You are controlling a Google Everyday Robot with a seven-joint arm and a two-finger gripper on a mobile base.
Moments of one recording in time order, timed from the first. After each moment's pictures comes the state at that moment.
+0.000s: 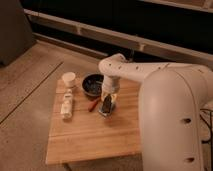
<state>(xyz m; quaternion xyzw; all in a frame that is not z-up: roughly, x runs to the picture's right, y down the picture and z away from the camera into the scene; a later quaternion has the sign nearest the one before) 0.028 0.059 0.856 -0.25 0.25 0.72 0.60</state>
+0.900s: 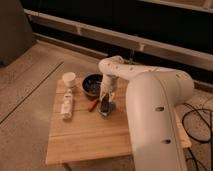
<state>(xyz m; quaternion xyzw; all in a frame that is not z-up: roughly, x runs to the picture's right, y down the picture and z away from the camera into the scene) 0.011 0.067 0.905 -0.30 0.25 0.69 0.61</state>
